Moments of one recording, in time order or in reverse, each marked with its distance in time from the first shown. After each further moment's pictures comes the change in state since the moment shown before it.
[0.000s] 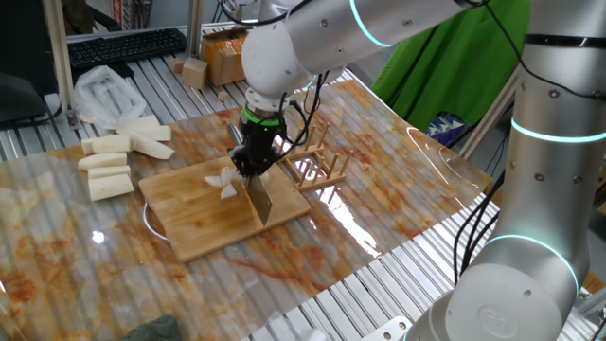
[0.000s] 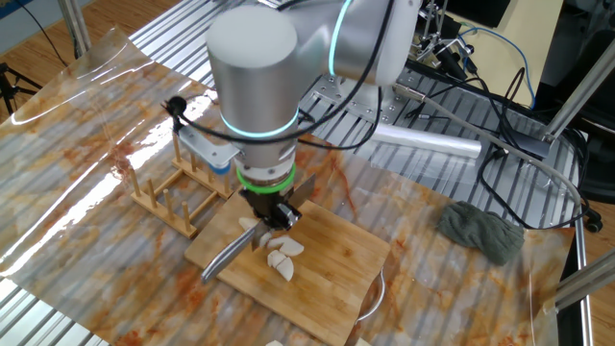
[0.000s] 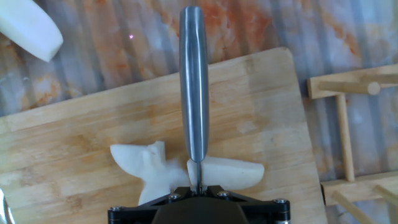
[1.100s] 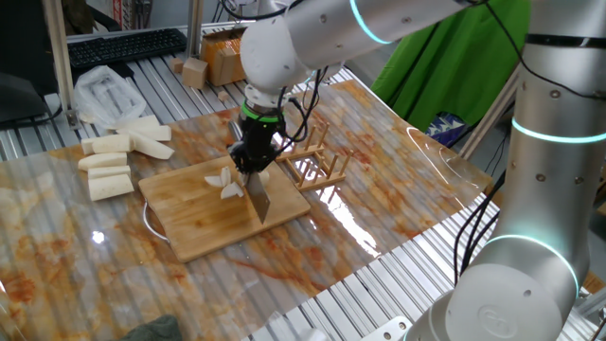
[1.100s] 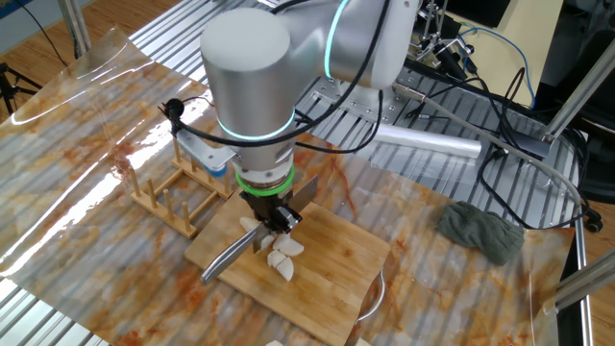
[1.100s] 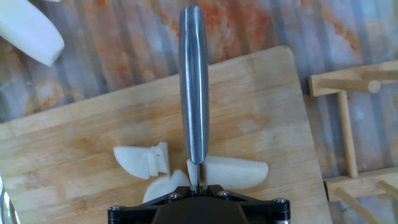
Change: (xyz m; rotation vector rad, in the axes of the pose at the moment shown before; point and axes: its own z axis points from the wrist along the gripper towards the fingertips) arm 0.002 0.002 -0.005 -0.012 -0.003 0.019
